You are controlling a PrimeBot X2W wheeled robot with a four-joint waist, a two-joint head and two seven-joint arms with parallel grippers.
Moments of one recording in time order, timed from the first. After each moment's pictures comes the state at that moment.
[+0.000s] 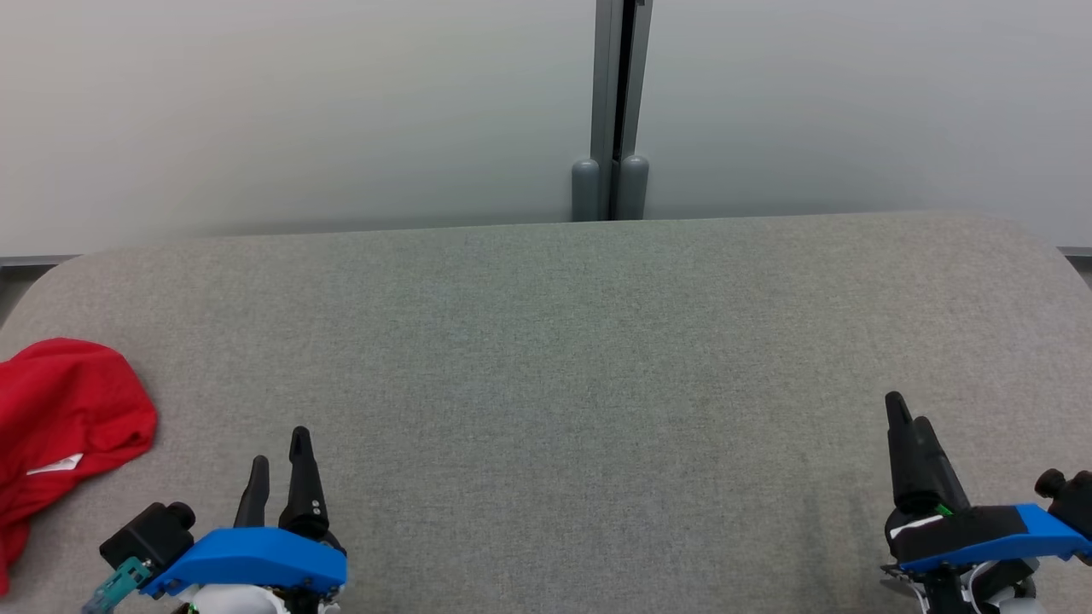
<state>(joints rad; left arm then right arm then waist) -0.06 0.05 -0.02 0.32 -0.80 -0.03 -0.08 -0.10 -0.07 -0.07 0.28 0.89 0.13 -0.08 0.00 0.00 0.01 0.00</state>
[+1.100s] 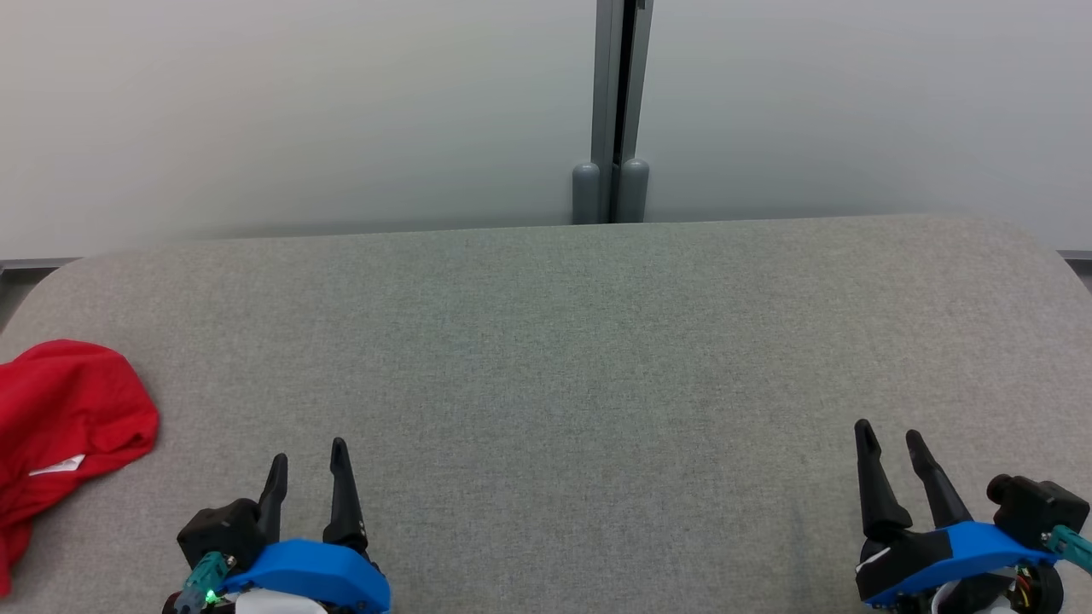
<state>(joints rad) -0.07 0.05 -0.10 0.37 -0.41 0.03 -0.17 -0.09 -0.08 -0.04 0.36 0.46 0.13 -0.17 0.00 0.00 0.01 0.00</state>
